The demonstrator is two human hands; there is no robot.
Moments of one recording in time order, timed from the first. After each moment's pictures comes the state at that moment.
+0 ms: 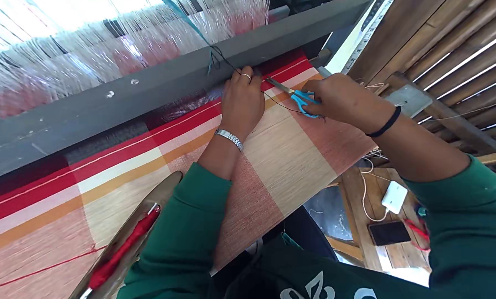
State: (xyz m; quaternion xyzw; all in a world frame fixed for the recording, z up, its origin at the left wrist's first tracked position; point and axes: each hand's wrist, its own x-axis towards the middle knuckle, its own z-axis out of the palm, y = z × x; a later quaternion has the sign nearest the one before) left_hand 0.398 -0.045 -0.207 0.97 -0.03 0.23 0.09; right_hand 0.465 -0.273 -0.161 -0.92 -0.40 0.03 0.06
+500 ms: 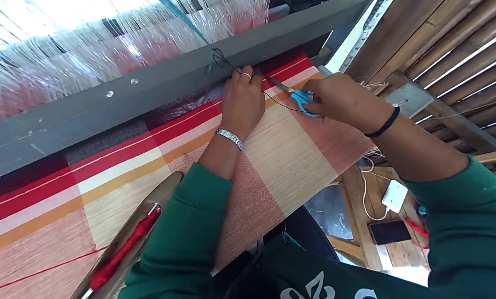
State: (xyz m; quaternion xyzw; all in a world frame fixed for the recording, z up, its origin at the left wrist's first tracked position) left_hand 0.399 -0.044 -0.208 0.97 -0.03 0.23 0.08; right_hand 0.461 -0.271 -0.162 -0.92 -0.38 0.03 0.07
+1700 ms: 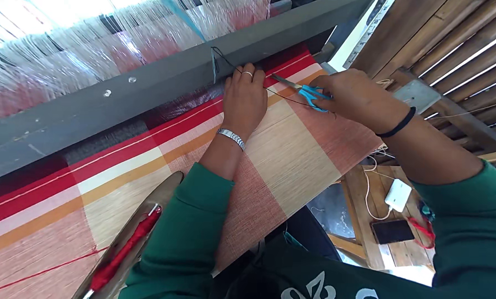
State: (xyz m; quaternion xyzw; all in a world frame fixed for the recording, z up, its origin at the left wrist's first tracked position) left_hand 0.400 -0.045 -0.212 0.97 -0.02 0.24 0.08; right_hand 0.466 -0.285 -0.164 -0.92 -0.38 0.01 0.08
